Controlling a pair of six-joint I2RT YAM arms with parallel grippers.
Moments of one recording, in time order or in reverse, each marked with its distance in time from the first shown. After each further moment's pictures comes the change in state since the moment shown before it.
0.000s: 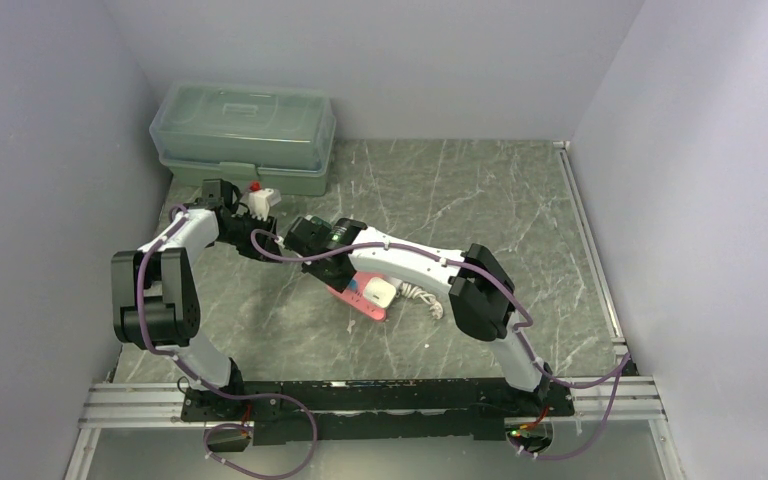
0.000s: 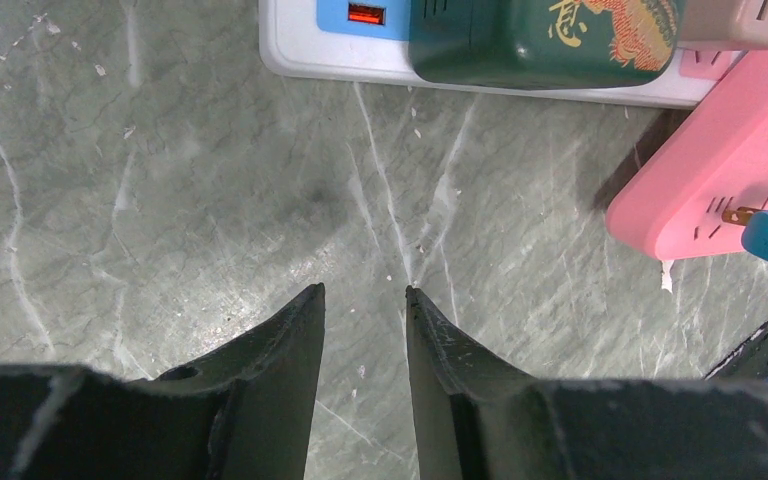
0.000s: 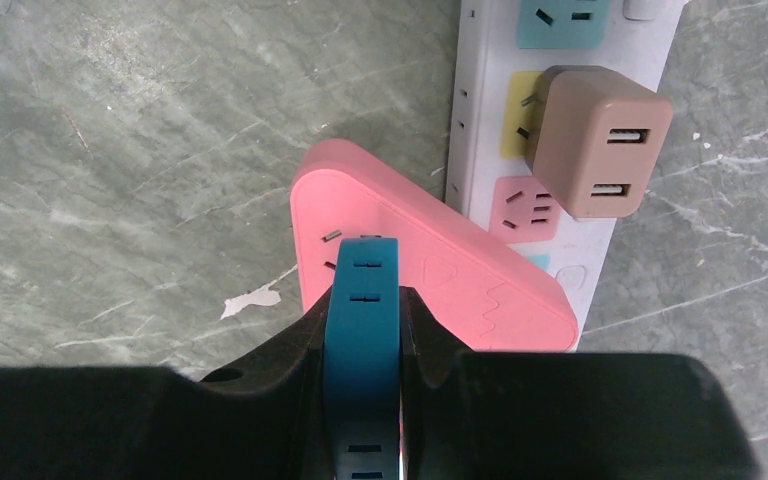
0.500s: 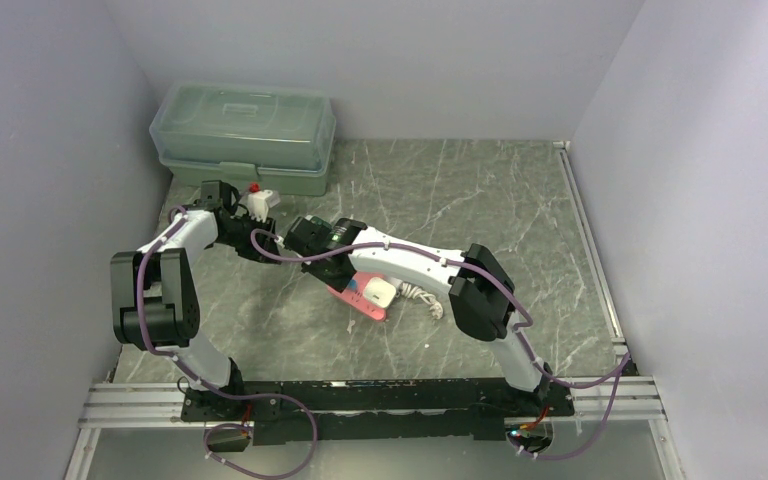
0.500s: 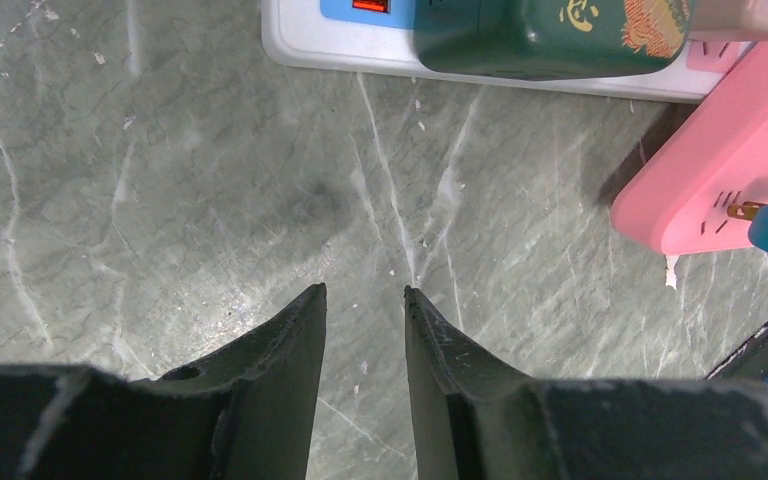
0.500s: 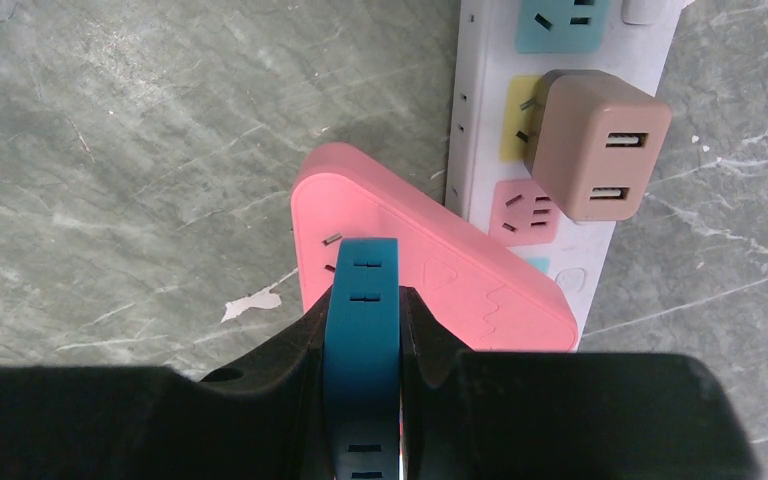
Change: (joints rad) left arm 0.007 -0.005 -0.012 0.002 0.000 0.007; right arm 0.000 0.000 0.000 0.005 0.001 0.000
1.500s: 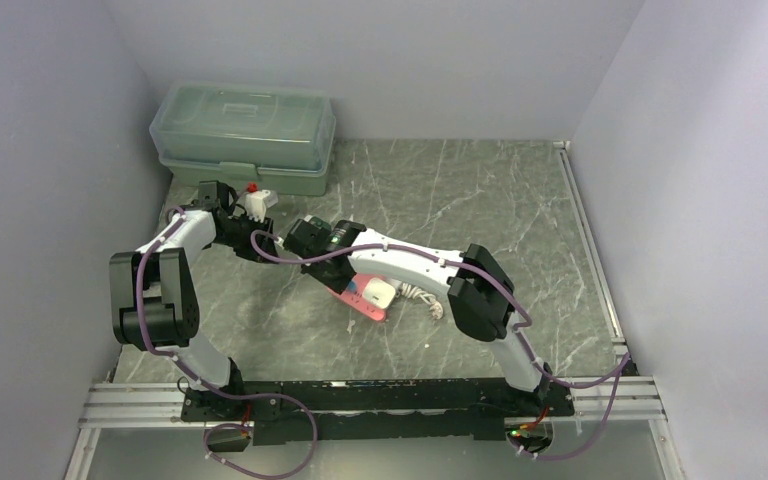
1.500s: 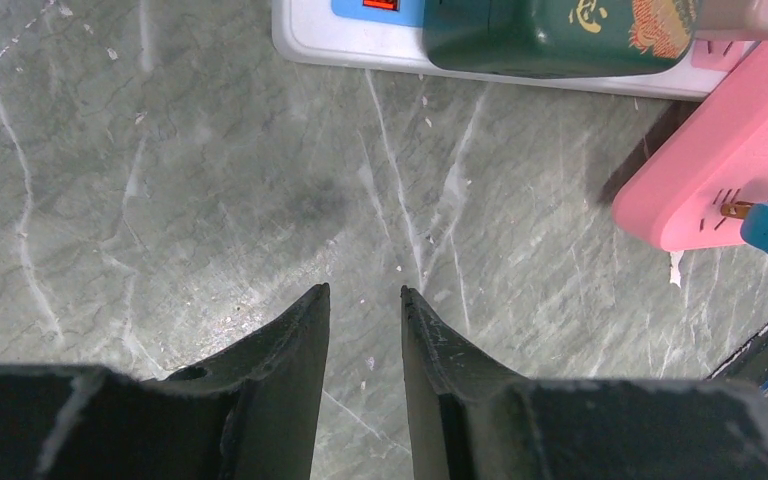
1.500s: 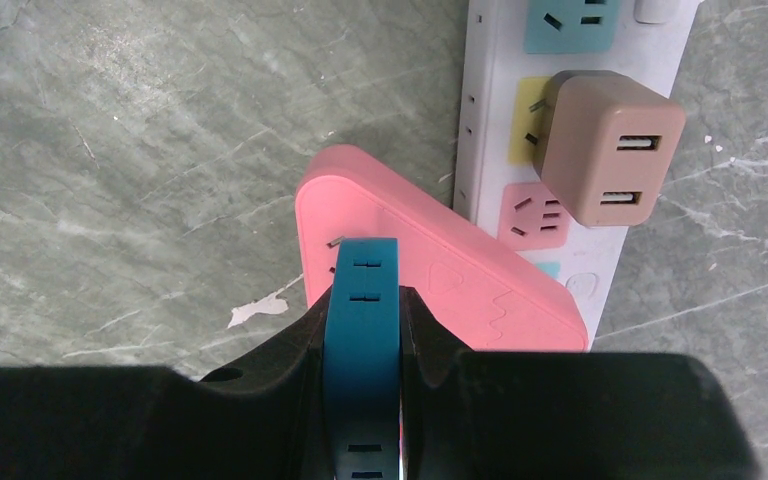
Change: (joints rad) left arm 0.015 0.000 0.000 -0.004 0.008 0.015; right arm 0.000 0.001 -0.015 0.018 0.000 0.015
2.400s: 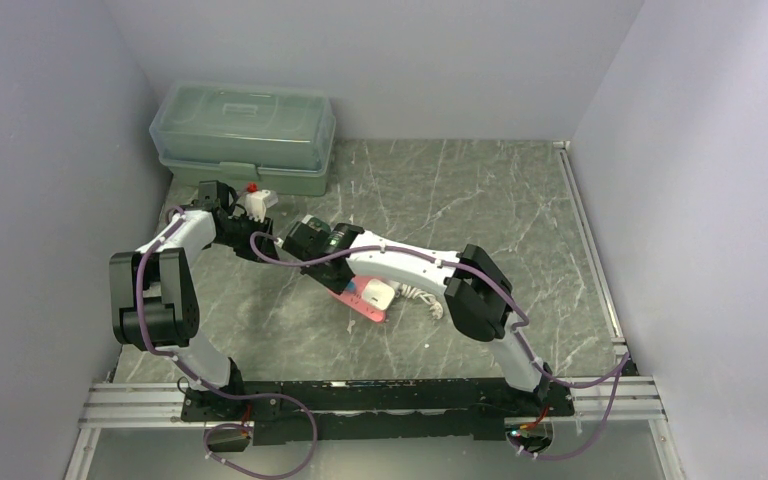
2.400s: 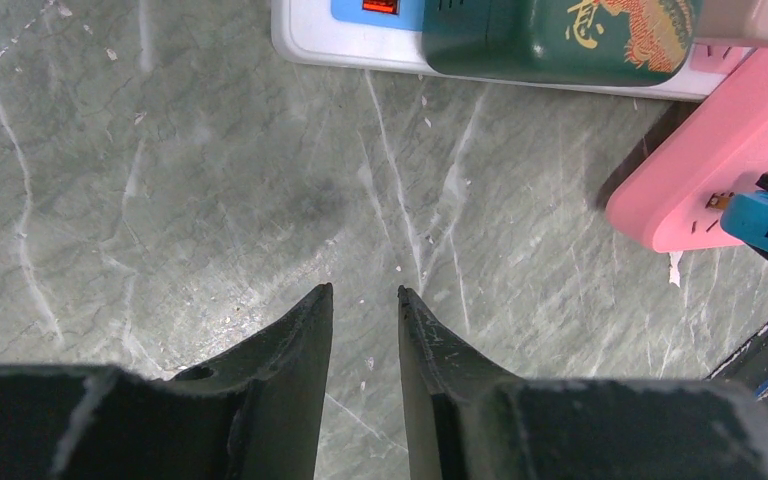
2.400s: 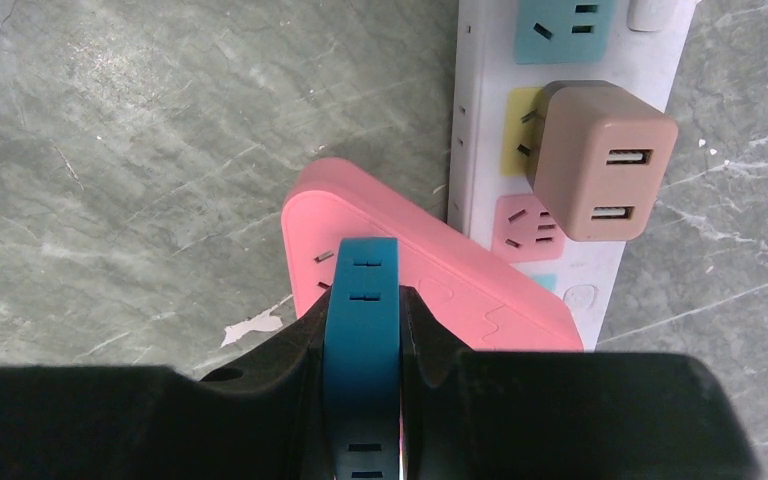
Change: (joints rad) left arm 0.001 0.000 0.000 0.000 0.002 0.000; right arm 0.004 0.012 -0.011 0.027 0.030 0.010
